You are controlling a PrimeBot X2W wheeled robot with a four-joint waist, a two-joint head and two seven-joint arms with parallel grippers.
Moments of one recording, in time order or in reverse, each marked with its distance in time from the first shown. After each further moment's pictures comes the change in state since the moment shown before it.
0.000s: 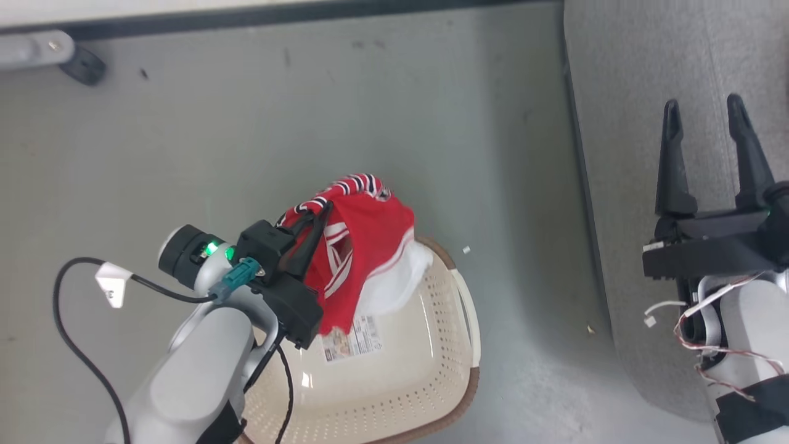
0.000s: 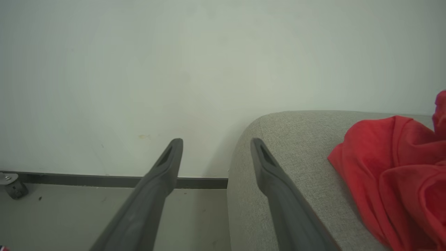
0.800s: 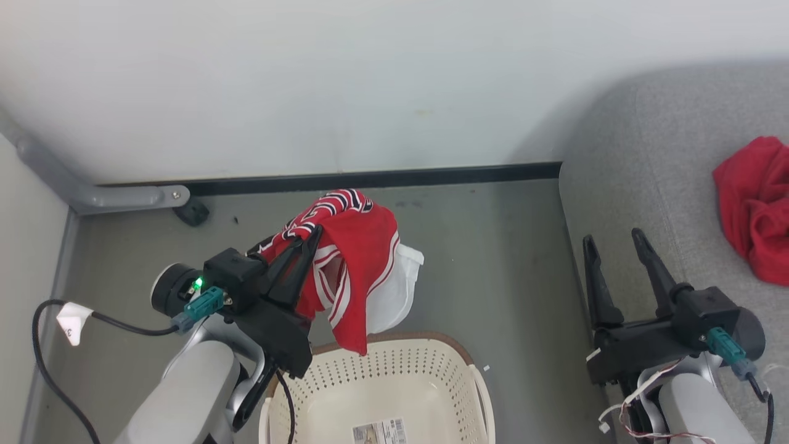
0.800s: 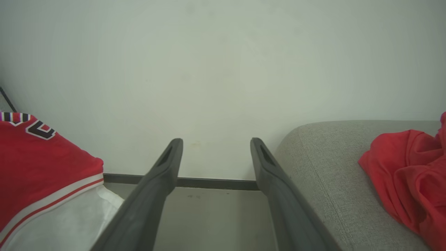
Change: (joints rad) left arm 0.099 0.068 -0.014 -0.151 -0.207 0.000 0.000; right arm 0.171 0.074 0.064 0.155 0.008 0.049 0.001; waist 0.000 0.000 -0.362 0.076
